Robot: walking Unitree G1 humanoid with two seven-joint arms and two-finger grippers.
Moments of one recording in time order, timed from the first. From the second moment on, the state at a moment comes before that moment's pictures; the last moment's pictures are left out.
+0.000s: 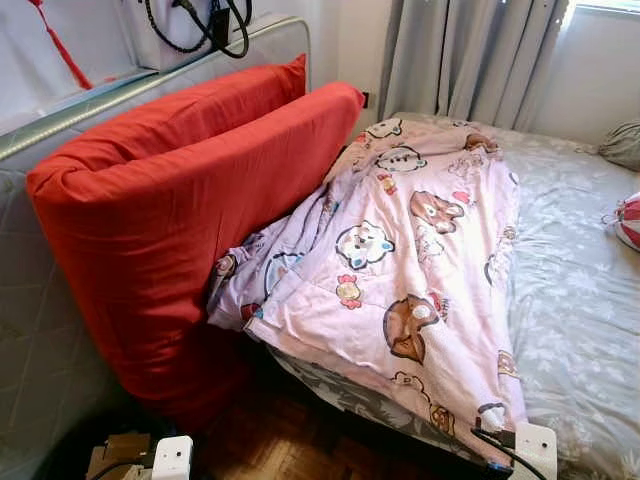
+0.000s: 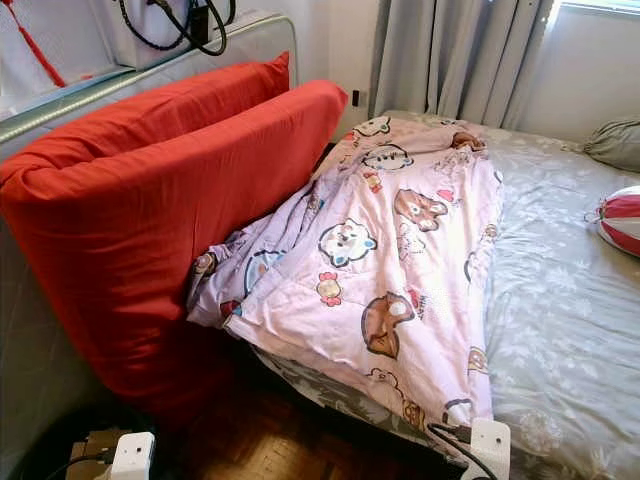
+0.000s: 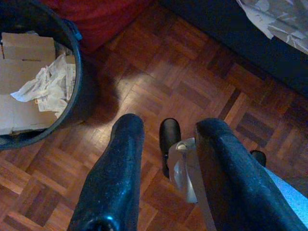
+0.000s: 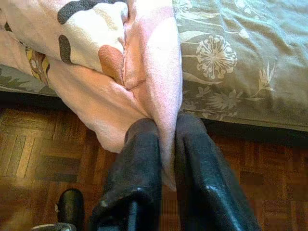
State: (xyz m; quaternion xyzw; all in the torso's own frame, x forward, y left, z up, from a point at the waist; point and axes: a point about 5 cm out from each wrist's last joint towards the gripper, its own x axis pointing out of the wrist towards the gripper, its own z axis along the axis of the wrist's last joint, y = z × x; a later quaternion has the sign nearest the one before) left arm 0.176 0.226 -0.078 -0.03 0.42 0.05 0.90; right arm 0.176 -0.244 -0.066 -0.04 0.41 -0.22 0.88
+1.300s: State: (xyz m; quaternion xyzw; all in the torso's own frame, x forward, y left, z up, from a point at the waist) left arm 0.178 0.223 -0.078 -0.03 0.43 0.05 0.90; right arm 0.172 -0.205 -0.087 -0.03 0.48 -0.07 0.88
